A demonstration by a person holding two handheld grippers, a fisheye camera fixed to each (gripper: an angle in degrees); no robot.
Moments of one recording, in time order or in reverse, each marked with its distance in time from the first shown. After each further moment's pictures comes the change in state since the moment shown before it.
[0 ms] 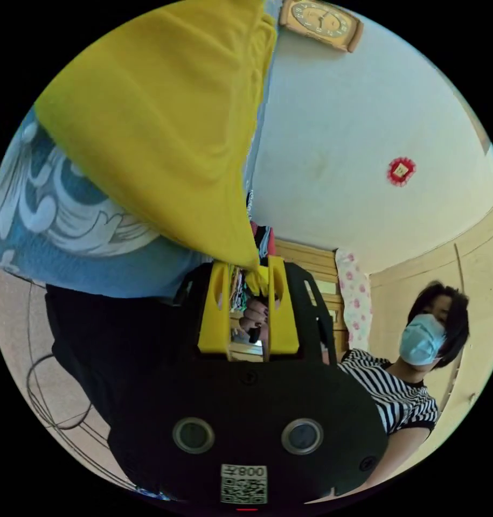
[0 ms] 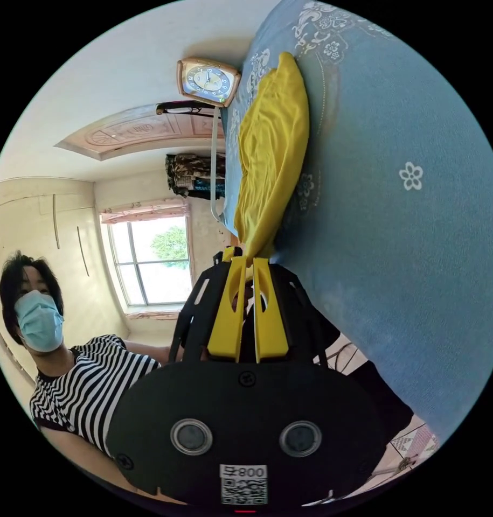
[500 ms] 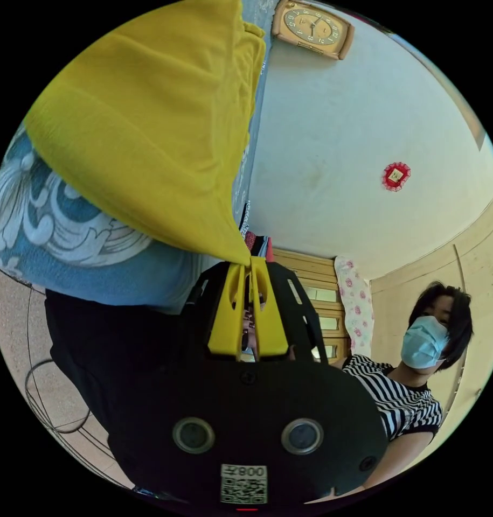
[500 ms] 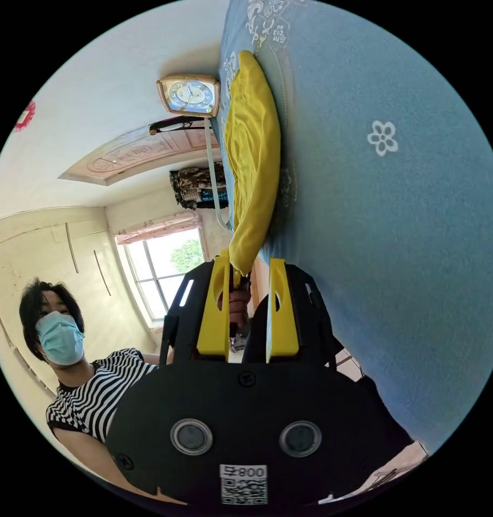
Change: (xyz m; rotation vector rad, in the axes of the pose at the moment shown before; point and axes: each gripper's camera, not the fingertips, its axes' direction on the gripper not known) left arm 0.015 -0.024 -0.021 0.053 -0.008 0.022; right arm 0.013 0.030 -0.006 0.024 -0.127 0.115
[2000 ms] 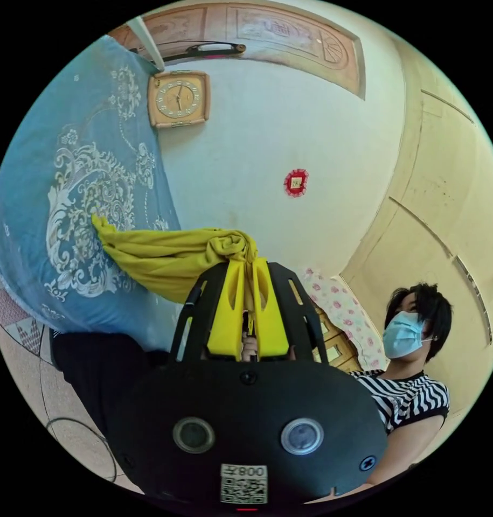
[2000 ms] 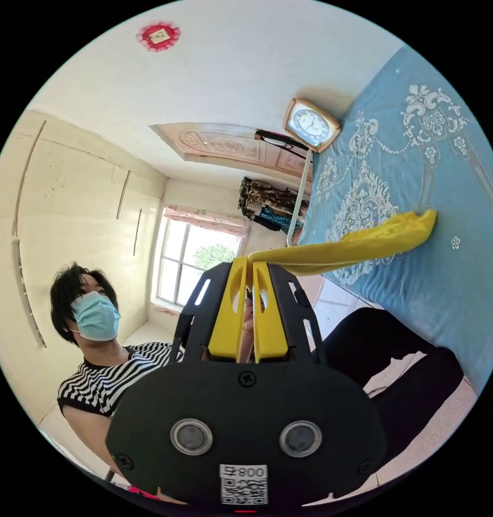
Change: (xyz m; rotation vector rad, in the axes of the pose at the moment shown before) left arm 0.017 0.117 -0.030 0.327 0.168 0.413; right arm -0.257 0.391 0.064 0.150 -0.129 -0.421
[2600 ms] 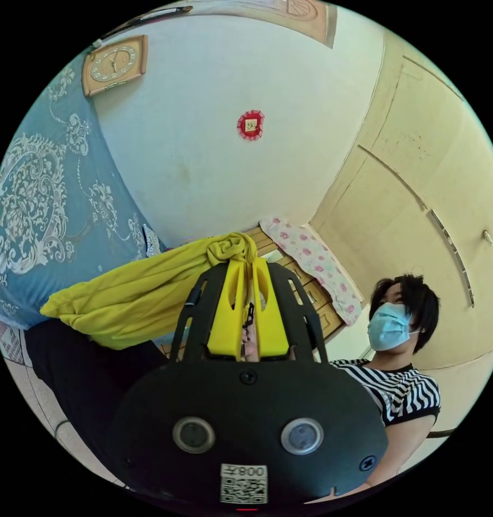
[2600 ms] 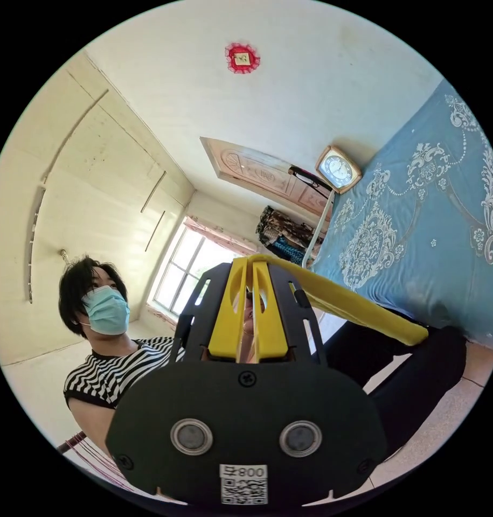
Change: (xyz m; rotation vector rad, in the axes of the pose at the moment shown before) left arm -0.063 0.160 0.083 -0.271 0.173 0.125; right arm -0.204 0.233 -0.038 0.192 -0.008 -0.196
